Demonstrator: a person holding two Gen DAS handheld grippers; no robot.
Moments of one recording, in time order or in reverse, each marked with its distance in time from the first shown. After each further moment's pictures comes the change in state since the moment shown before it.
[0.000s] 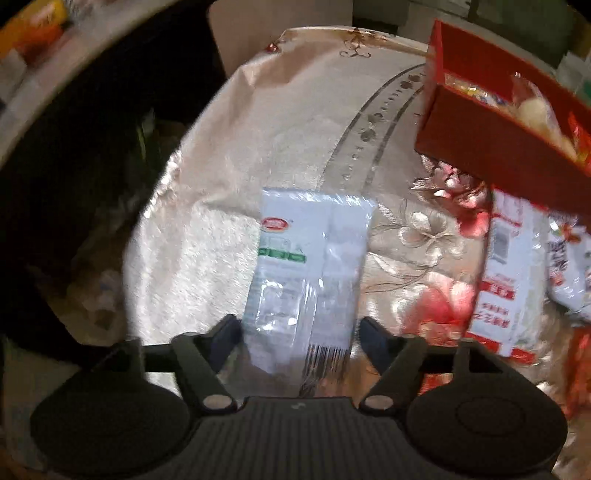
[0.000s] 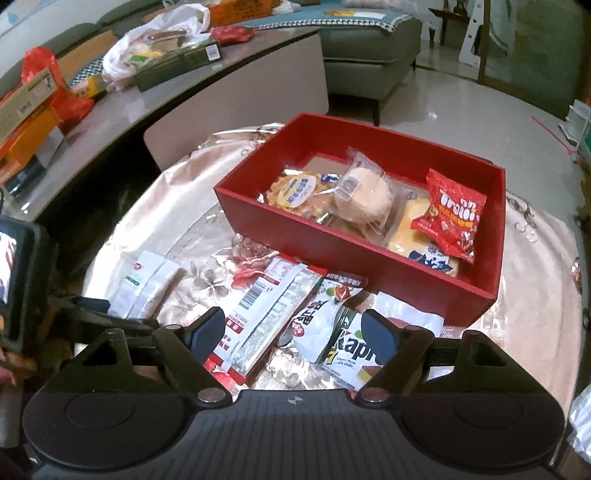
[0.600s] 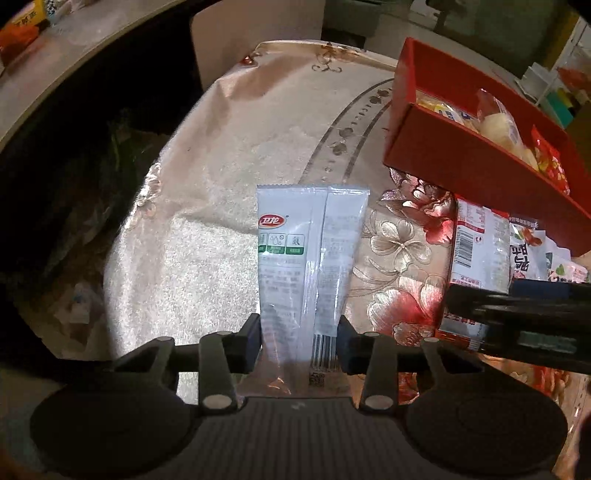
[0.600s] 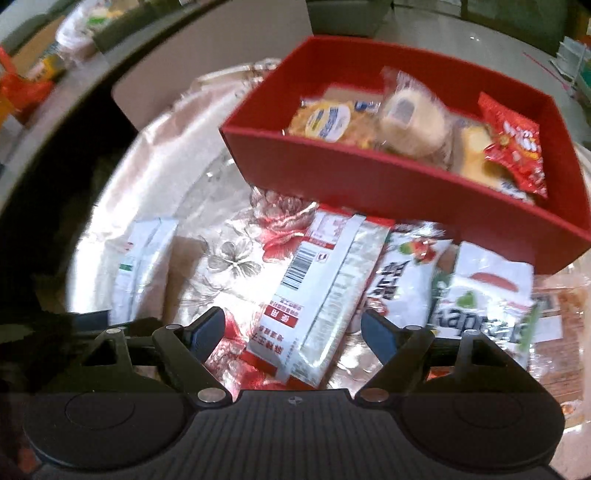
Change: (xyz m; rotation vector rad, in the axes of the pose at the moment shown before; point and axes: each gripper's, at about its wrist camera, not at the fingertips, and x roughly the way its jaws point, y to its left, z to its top) left arm -0.016 0.009 -0.004 0.040 -0.037 -0.110; right arm 0.094 0.056 -0.005 0.115 0.170 -0.085
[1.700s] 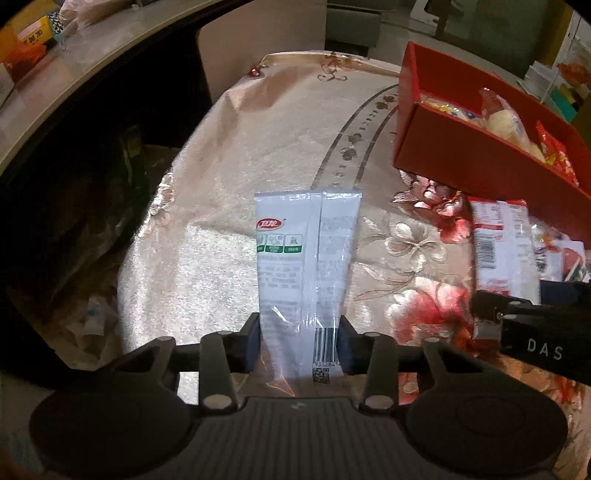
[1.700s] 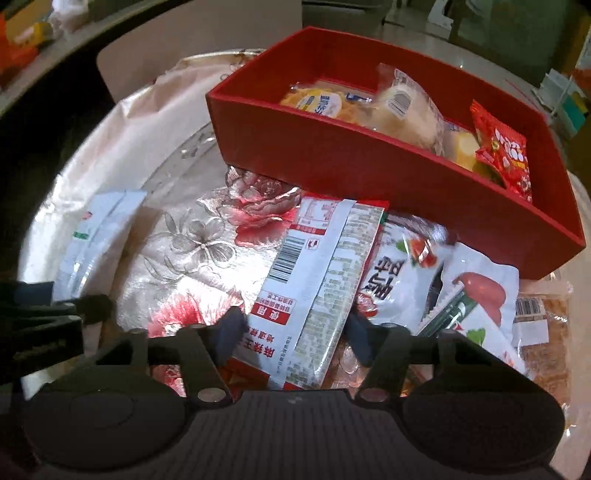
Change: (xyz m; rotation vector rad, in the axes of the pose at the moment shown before) left arm 0.002 -0.001 -0.005 0.028 -0.057 0.042; right arm 0.003 -0.003 -0.019 -0.061 -0.060 -0.061
